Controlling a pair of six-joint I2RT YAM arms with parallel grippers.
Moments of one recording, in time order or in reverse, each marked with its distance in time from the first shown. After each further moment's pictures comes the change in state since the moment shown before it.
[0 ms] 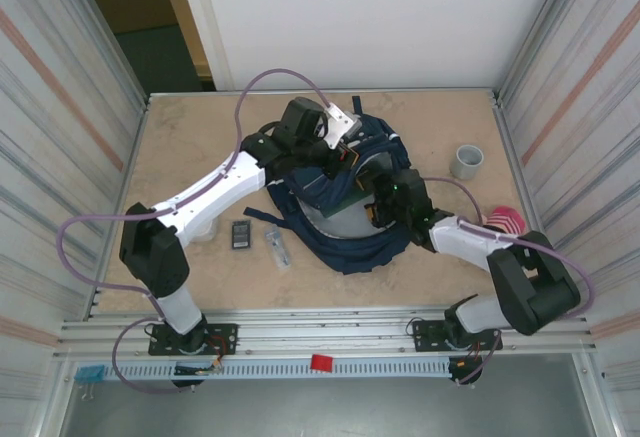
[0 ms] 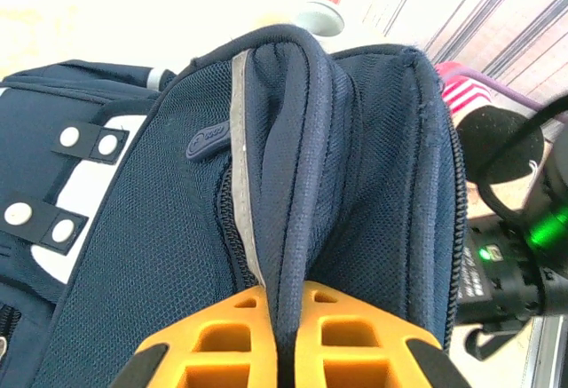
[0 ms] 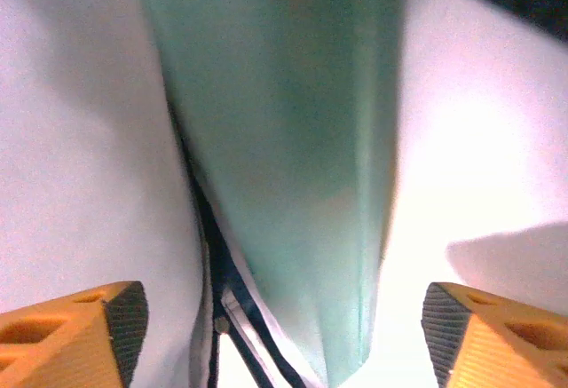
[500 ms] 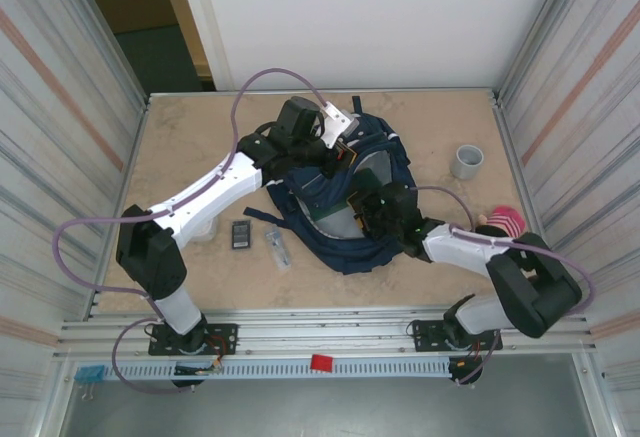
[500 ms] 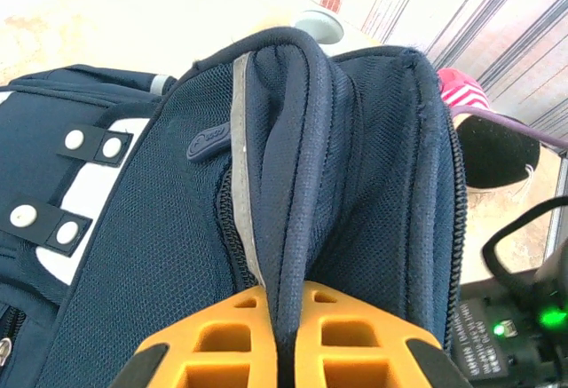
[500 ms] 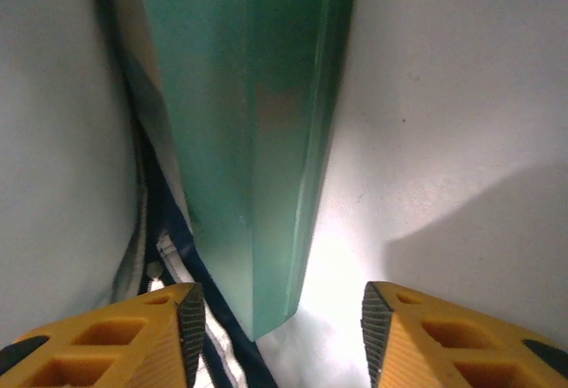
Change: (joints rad) left arm 0.006 -0.016 -0.023 0.023 0.011 0.000; right arm 0.124 0.038 -0.012 -0.004 0.053 -0.004
